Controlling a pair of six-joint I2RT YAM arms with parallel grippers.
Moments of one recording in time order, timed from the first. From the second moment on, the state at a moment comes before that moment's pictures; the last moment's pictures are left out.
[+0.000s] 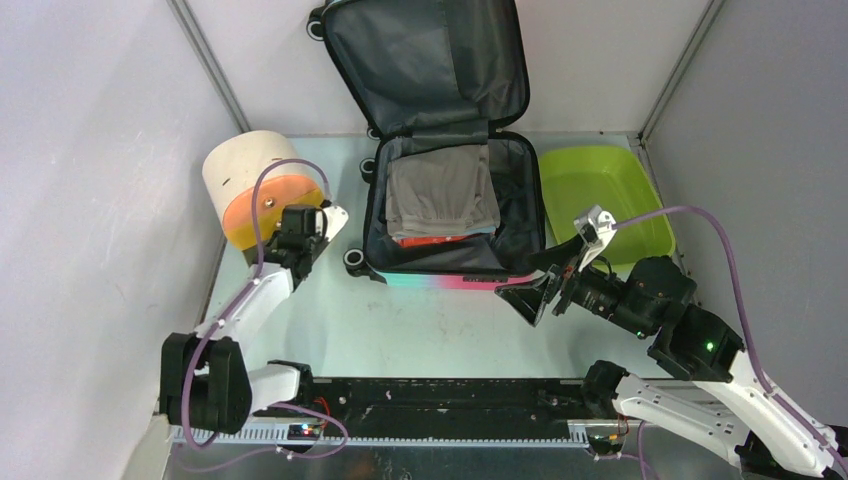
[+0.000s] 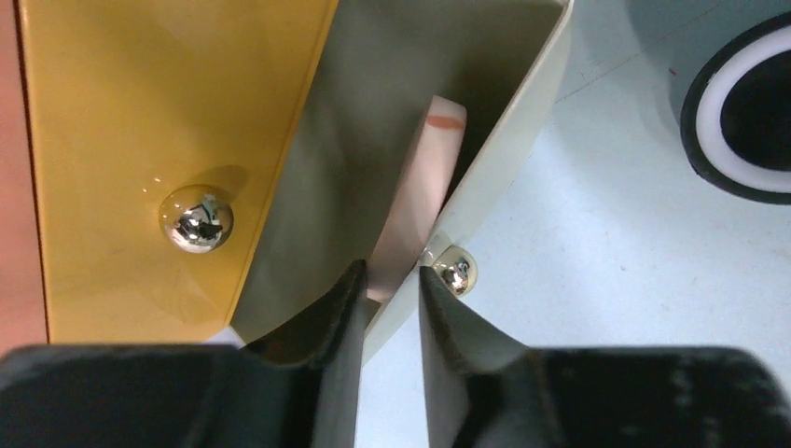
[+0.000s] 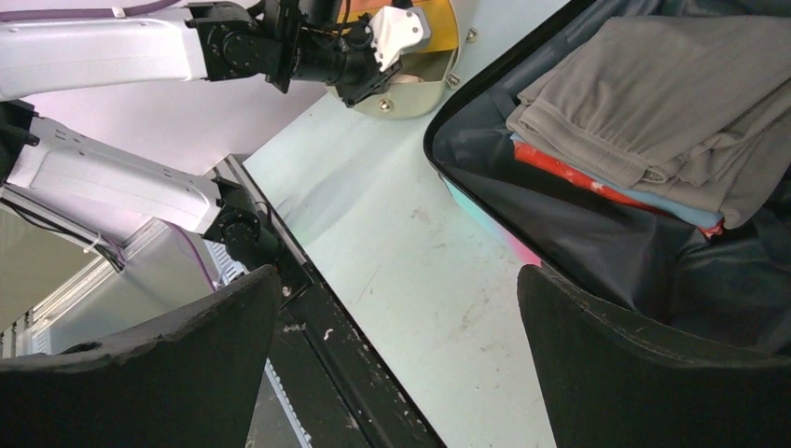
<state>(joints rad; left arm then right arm) -0.14 1.20 0.71 -0.31 -0.29 0.62 0.91 0.59 0.99 -0.52 -0.05 0.37</state>
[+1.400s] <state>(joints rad) -0.05 1.21 0.92 -0.53 -0.04 0.62 0.91 0.60 0.95 -0.52 -0.03 0.37</state>
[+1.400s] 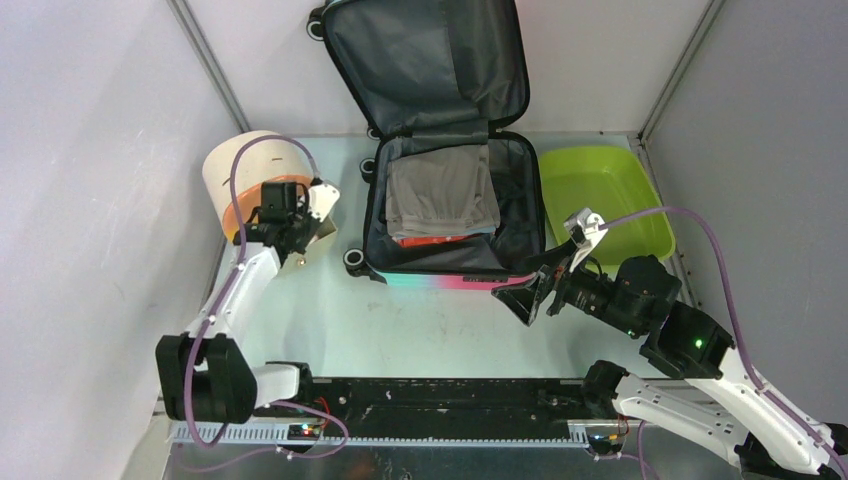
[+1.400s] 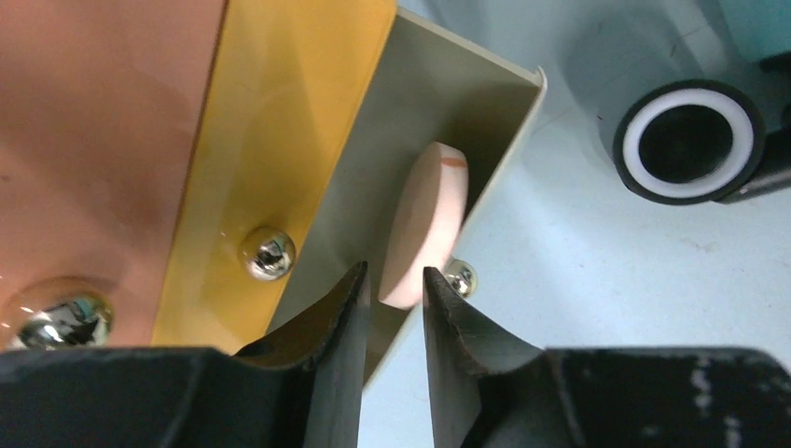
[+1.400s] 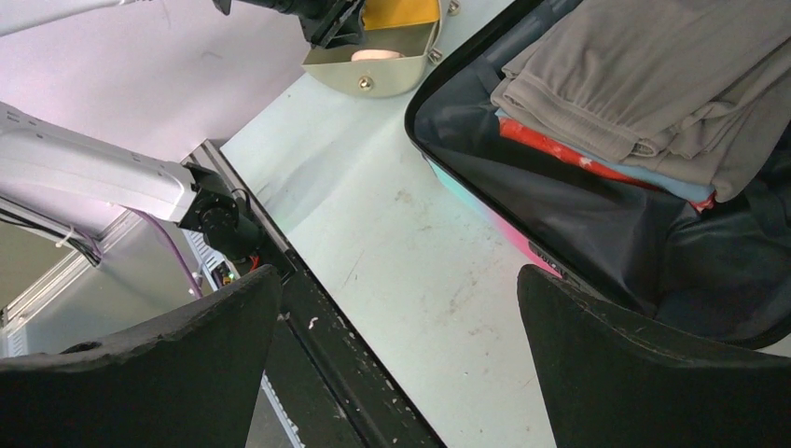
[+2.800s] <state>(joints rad) -0.03 1.31 0.95 -0.59 -0.05 0.65 0.88 0.61 0.95 -0.54 -0.02 0.33</state>
